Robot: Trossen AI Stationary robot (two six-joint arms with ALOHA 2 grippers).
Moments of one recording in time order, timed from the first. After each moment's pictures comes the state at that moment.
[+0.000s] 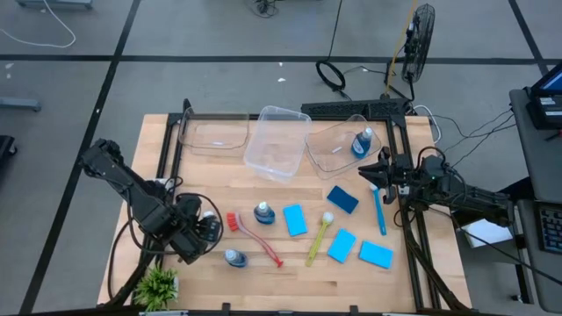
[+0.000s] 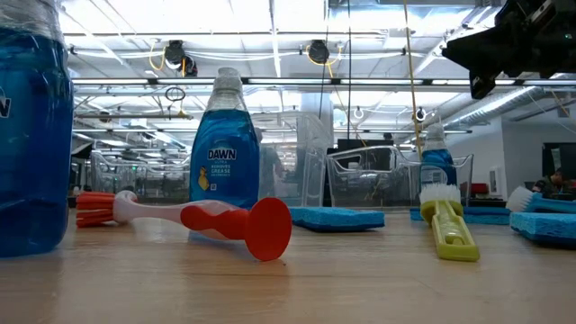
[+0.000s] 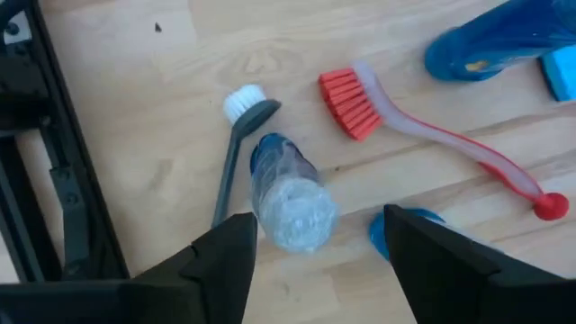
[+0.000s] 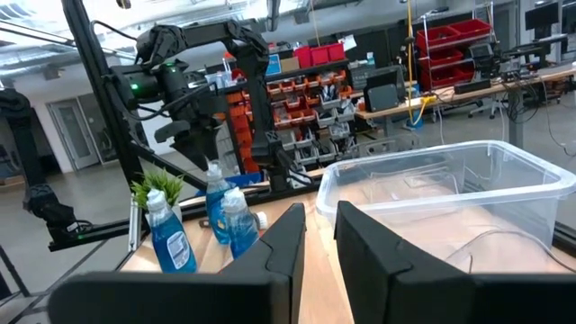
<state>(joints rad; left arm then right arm) -0.70 1.42 1.31 -1.47 -0.23 -2.06 -0.26 0.06 0.16 0.01 -0.19 0.25</state>
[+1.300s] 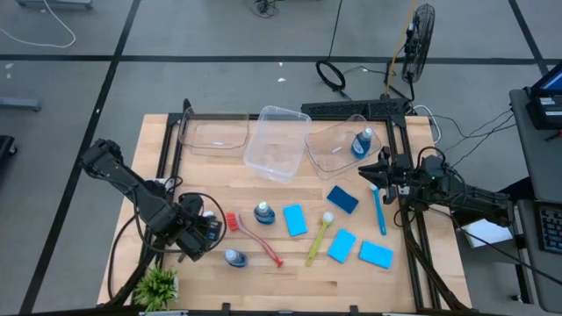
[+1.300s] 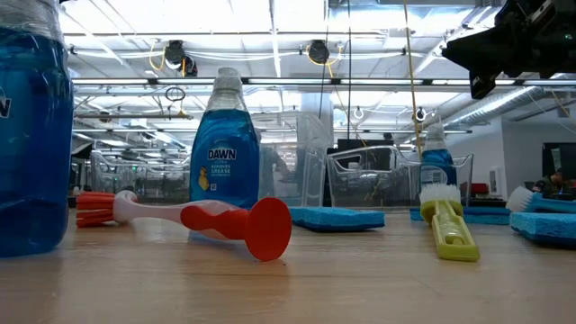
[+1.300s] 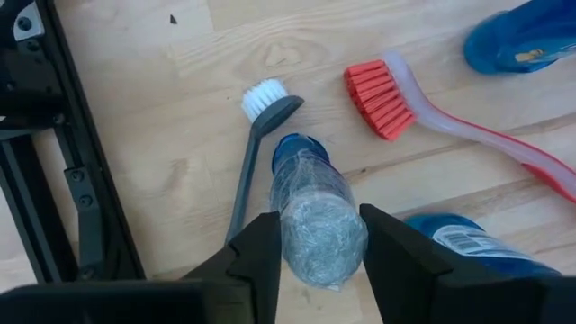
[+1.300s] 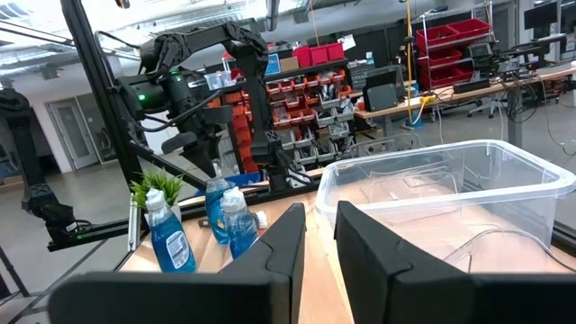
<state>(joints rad) -0.67 1.42 1.23 -1.41 -0.18 -2.02 -0.26 0.06 0.16 0.01 -0.18 0.25</state>
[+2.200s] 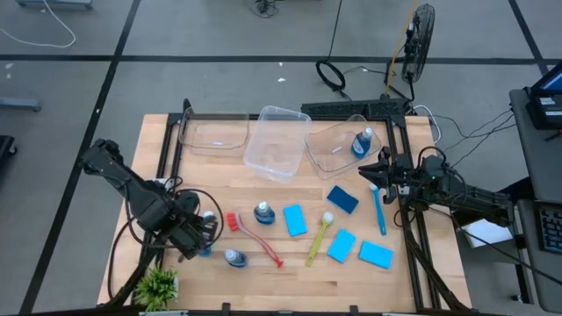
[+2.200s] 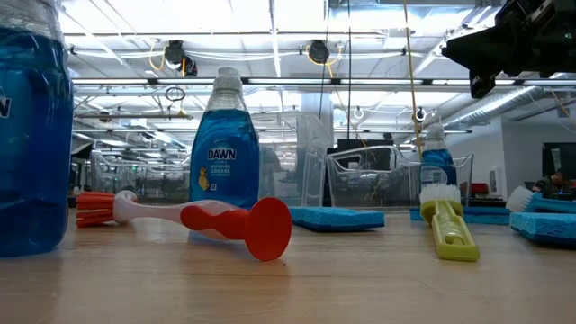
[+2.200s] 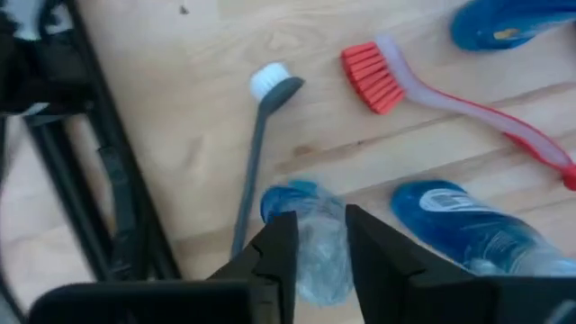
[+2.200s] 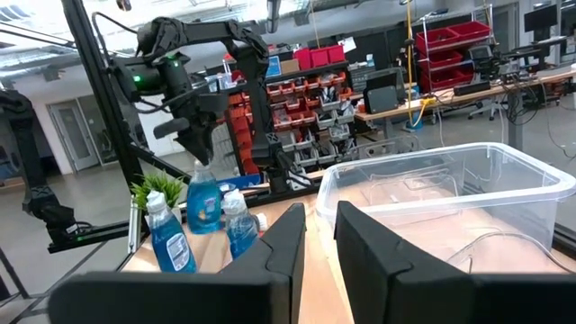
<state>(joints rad) -0.67 1.42 1.38 -1.56 -0.13 -1.99 -0.26 0.06 0.16 0.02 -0.18 0.25</state>
